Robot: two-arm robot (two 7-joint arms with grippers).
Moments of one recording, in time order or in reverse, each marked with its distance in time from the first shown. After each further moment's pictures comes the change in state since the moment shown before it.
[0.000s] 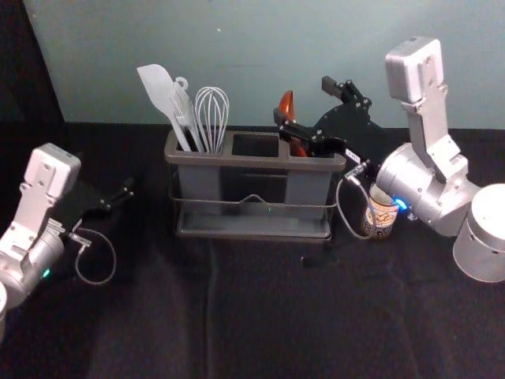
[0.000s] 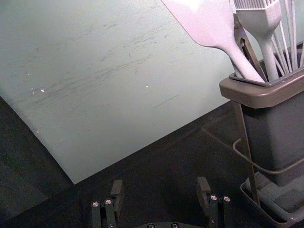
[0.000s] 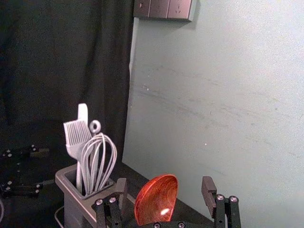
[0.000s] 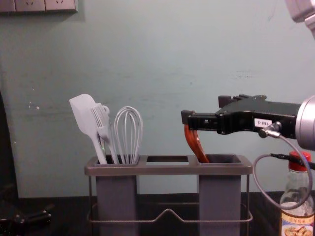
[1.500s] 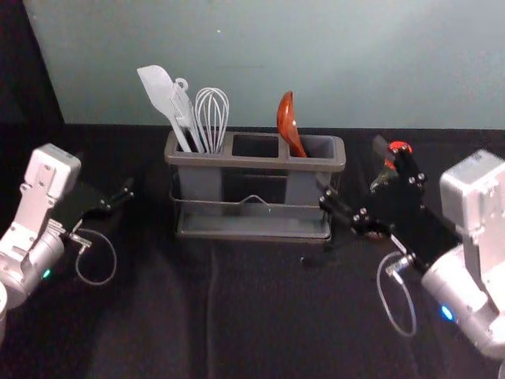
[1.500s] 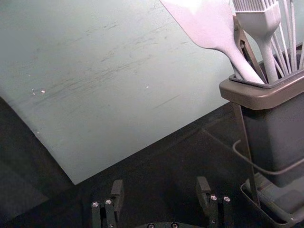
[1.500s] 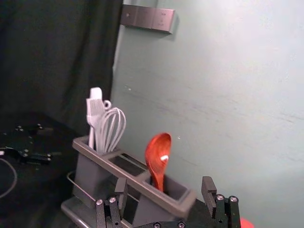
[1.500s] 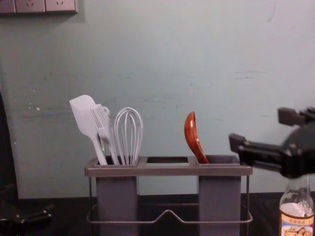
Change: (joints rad) left arm 0.000 0.000 0.000 0.000 0.000 0.000 0.000; right arm -0.447 0.055 0.113 -0.338 -0.166 -0.135 -0.144
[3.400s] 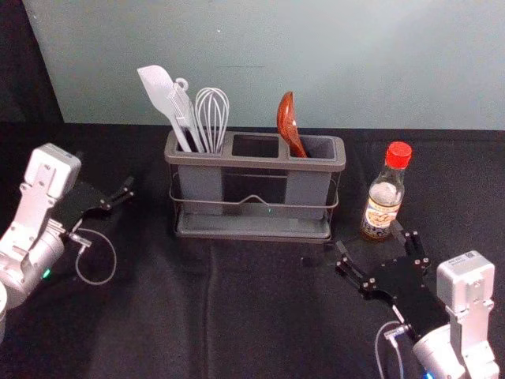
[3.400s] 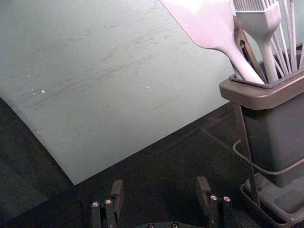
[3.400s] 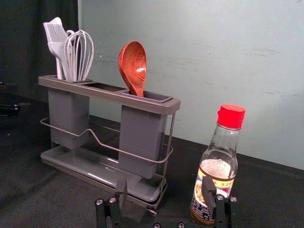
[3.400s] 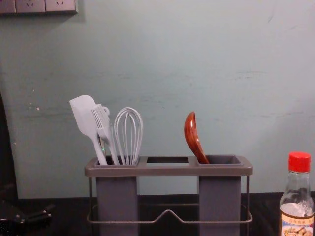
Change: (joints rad) left arm 0.000 0.000 0.000 0.000 0.000 0.000 0.000; right arm -0.100 -0.154 0.066 0.313 -0.034 -0.280 -0.045
